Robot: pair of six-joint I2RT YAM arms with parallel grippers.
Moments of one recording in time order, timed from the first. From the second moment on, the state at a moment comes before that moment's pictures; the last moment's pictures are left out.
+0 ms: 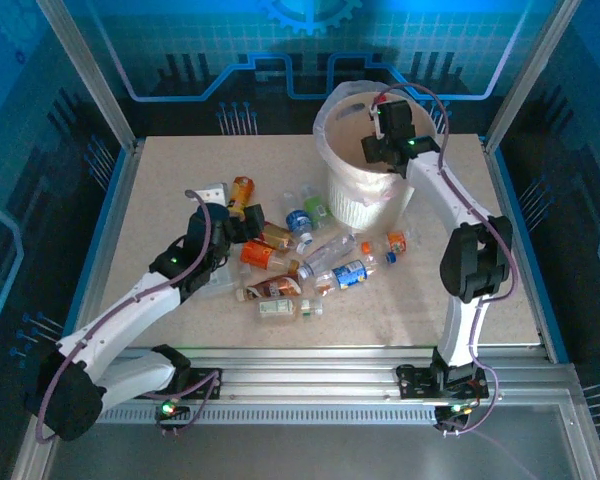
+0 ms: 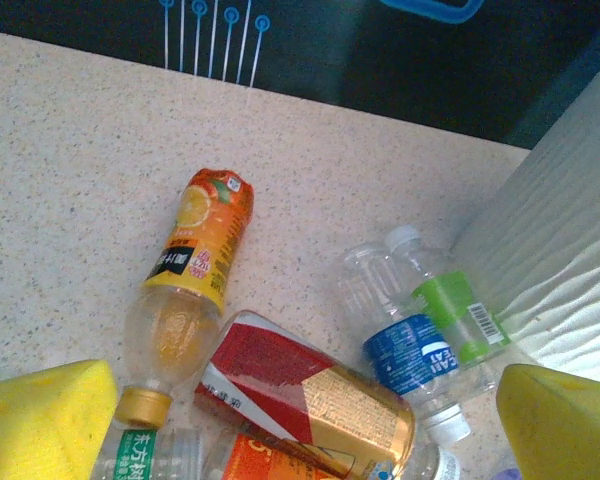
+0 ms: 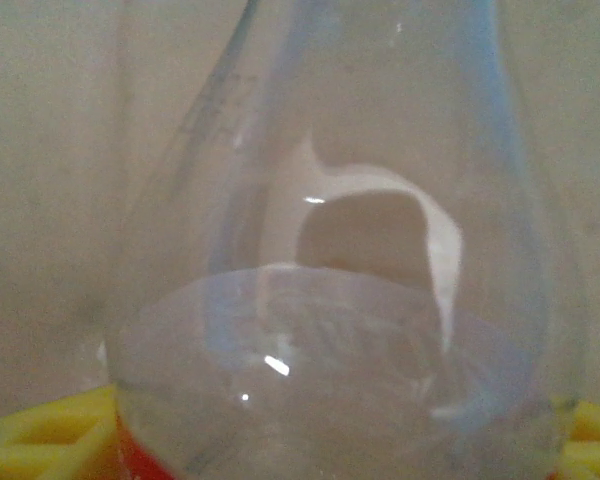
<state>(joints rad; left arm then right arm) -0.47 1.08 0.78 -0.18 -0.36 -0.48 0.26 1.94 1.82 -0.59 0.28 -0.09</state>
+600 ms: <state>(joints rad) -0.36 1.16 0.85 -0.34 -0.27 -0.51 0.27 1.96 2.07 -0.78 0.28 -0.06</state>
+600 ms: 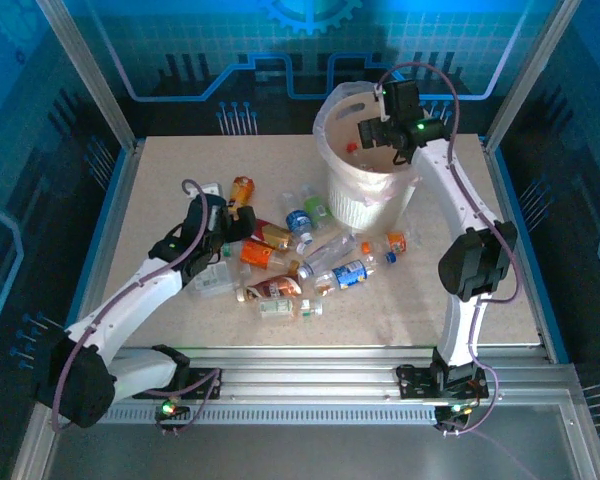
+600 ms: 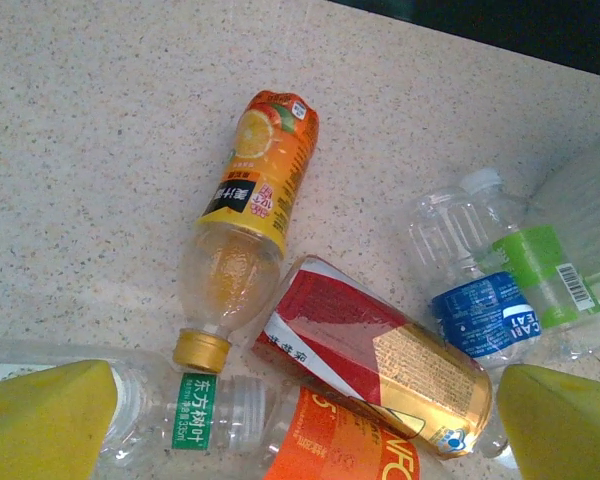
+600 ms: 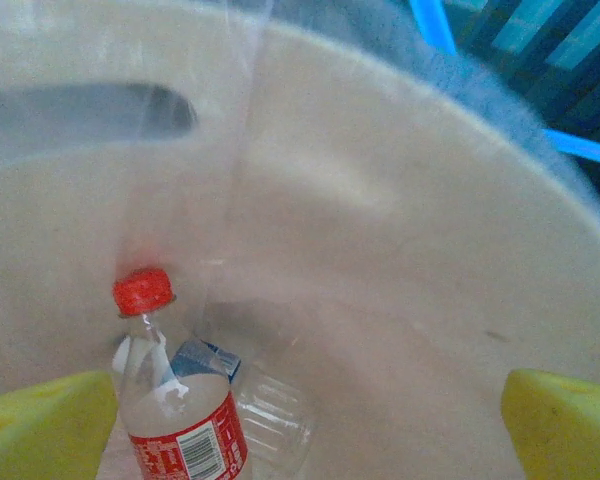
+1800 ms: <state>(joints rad) -0.12 1.83 1.43 -0.52 0.04 -0.29 0.37 1.20 1.45 -1.14 0.44 0.41</state>
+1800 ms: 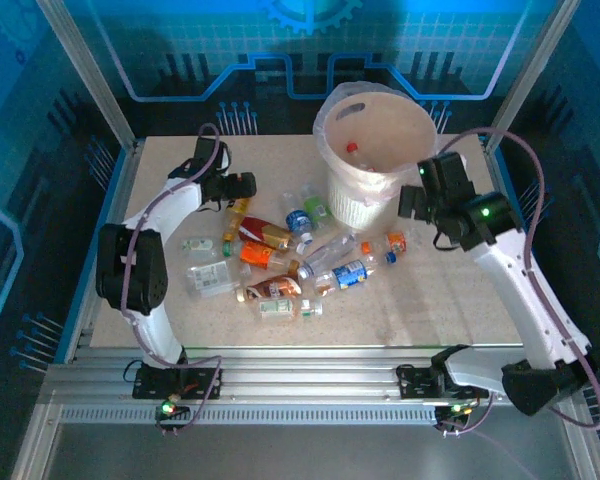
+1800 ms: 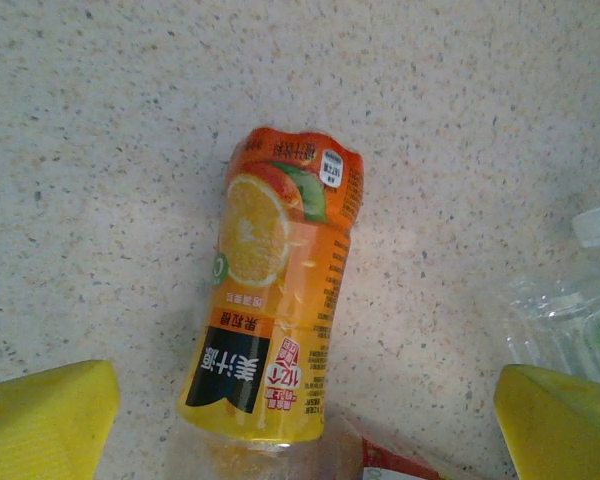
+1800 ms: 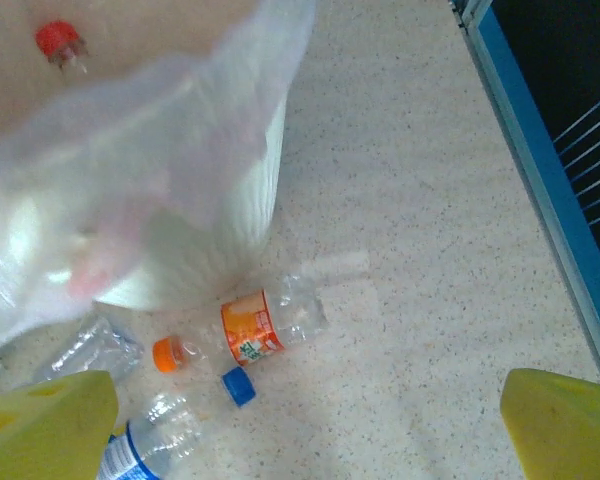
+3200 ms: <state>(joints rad) -0.11 2.31 1.91 -0.77 0.02 -0.19 0.25 1.10 1.17 -1.09 0.42 0.47</state>
